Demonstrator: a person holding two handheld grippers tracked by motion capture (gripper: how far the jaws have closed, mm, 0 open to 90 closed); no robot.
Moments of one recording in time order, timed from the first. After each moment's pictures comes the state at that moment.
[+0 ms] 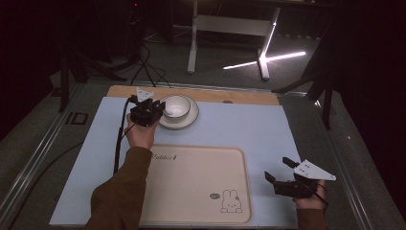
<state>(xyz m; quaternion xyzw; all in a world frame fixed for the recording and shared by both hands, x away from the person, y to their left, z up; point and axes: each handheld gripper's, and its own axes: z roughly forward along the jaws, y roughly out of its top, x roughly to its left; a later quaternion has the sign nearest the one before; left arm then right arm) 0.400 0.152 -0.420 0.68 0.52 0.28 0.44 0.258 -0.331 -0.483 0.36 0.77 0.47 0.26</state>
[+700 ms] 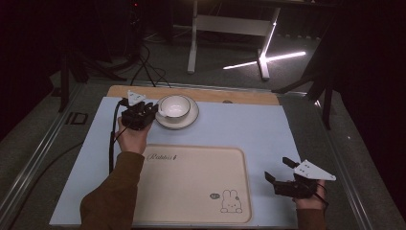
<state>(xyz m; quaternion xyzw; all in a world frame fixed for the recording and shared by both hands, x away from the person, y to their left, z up) 0.378 0.168 -0.414 0.68 0.52 0.29 0.44 0.258 -0.331 -0.483 0.36 0.77 0.47 0.26</state>
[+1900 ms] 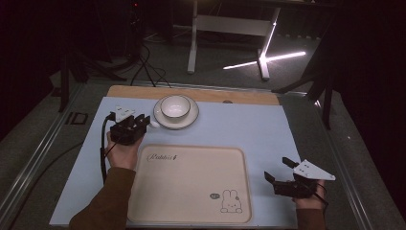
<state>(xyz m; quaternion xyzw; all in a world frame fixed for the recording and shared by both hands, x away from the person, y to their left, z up) 0.332 0.184 -0.423 0.67 0.52 0.28 0.44 0.259 -0.330 -0.483 0.36 0.77 0.46 0.26</state>
